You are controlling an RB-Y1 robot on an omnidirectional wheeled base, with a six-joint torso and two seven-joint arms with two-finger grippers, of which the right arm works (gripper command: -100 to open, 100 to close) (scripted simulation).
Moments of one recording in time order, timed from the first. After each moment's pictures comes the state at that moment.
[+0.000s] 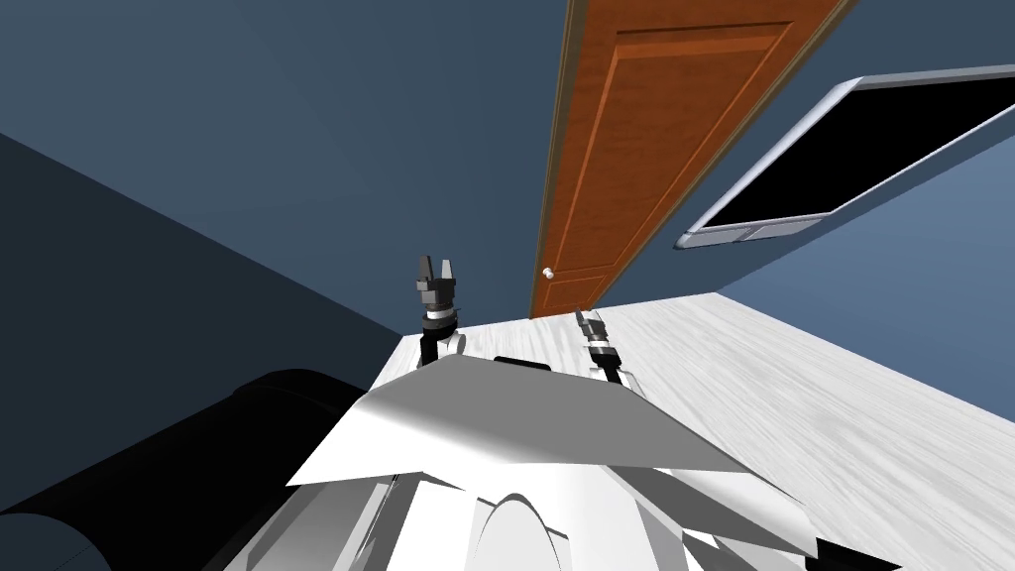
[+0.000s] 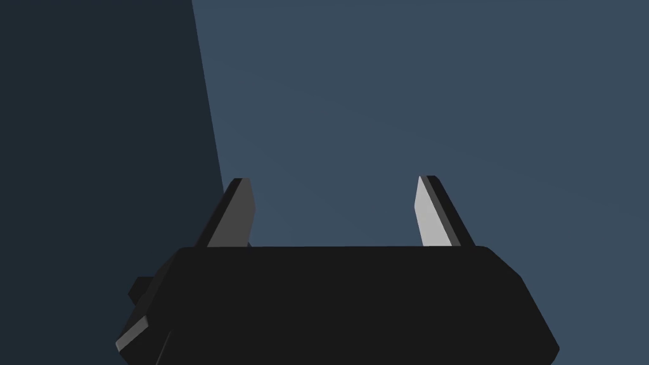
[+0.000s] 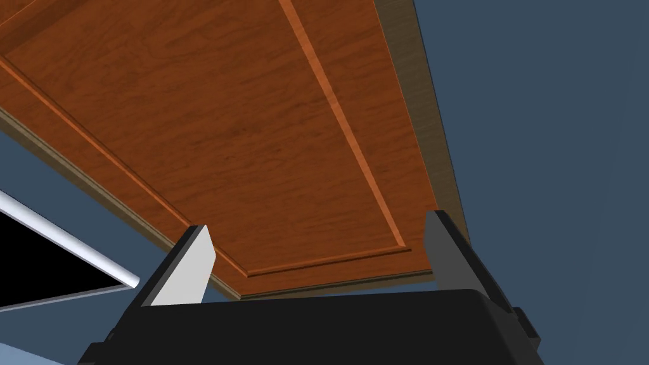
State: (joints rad) arm 0.25 -0.11 -0.18 -1.38 0.42 -0.72 0.66
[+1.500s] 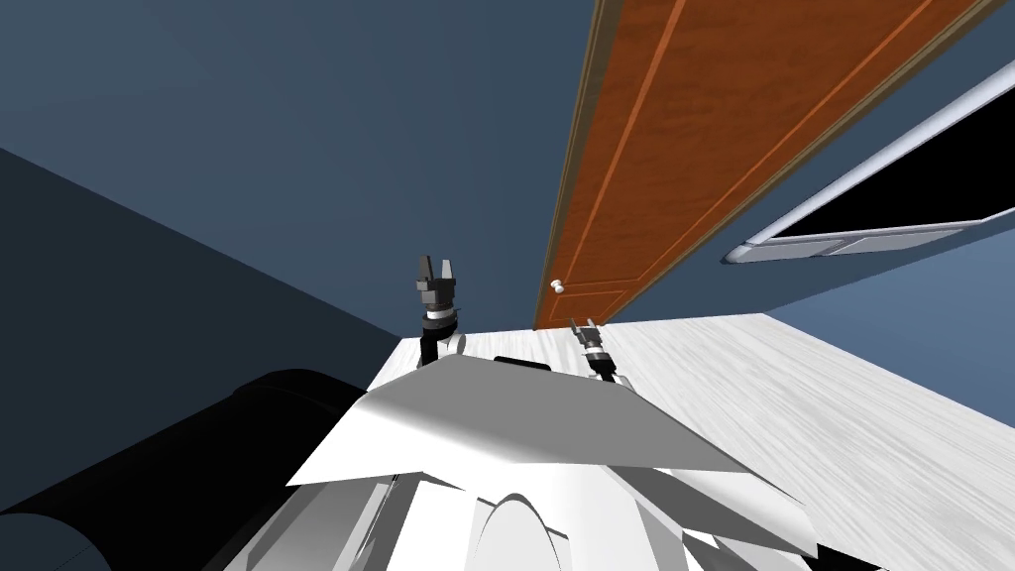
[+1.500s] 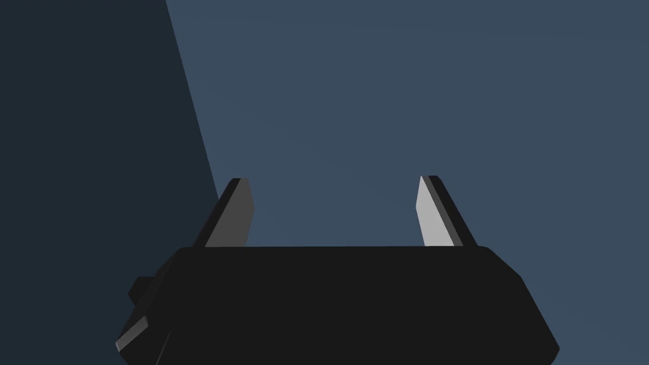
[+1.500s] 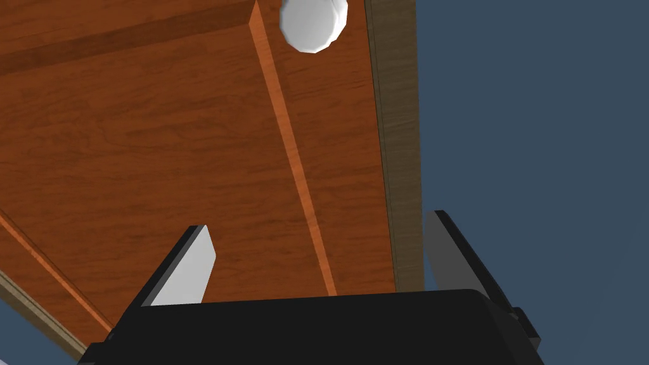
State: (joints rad) arm 0.14 -0.12 -0.26 -1.05 0.53 -0.85 0.88
